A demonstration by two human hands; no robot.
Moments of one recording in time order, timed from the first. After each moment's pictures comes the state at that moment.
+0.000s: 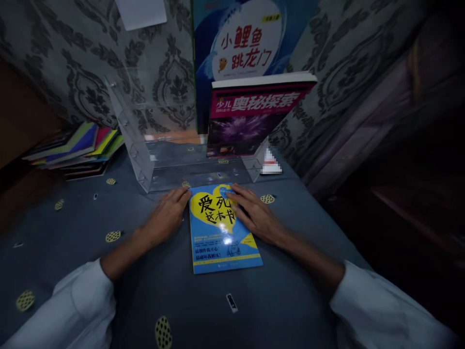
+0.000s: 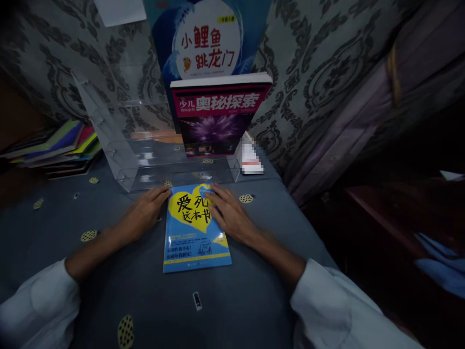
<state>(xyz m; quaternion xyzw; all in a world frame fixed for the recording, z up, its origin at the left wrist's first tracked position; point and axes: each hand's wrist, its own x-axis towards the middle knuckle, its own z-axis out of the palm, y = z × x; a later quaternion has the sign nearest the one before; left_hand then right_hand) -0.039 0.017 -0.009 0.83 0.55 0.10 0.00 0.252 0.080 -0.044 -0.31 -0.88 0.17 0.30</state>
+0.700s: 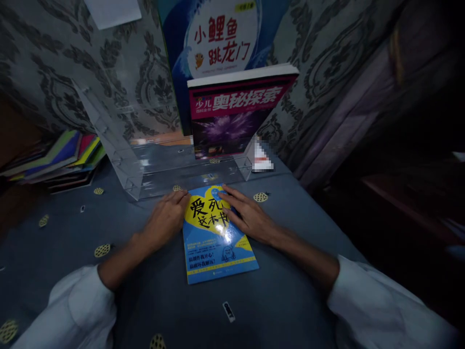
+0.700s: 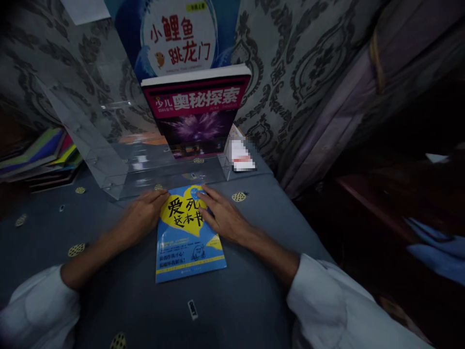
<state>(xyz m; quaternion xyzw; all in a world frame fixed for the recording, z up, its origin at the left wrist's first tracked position) -0.012 0.034 0.005 0.84 0.54 0.07 -0.02 0.248 0.078 -0.042 -0.35 -0.87 0.20 0.28</state>
